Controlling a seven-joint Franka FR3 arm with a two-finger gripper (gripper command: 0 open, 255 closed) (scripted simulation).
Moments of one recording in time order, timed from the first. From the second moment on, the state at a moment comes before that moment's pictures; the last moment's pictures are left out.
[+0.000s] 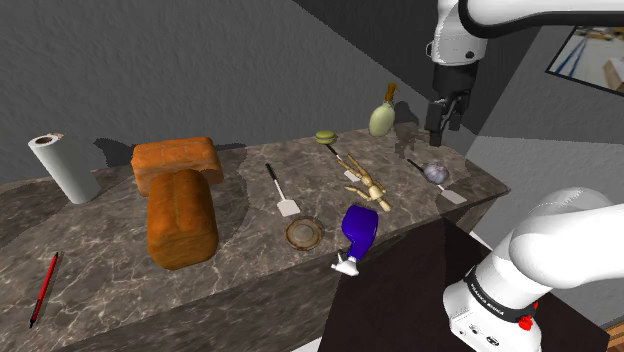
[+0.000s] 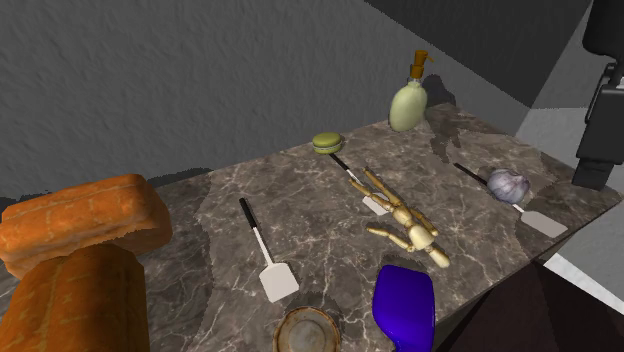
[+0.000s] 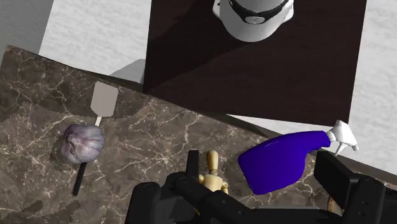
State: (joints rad) arm -0.02 -0.74 0.07 -2.42 -0.07 1.45 -0.07
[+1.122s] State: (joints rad) arm -0.01 -0.36 0.23 -2.45 0.03 1.96 0.22
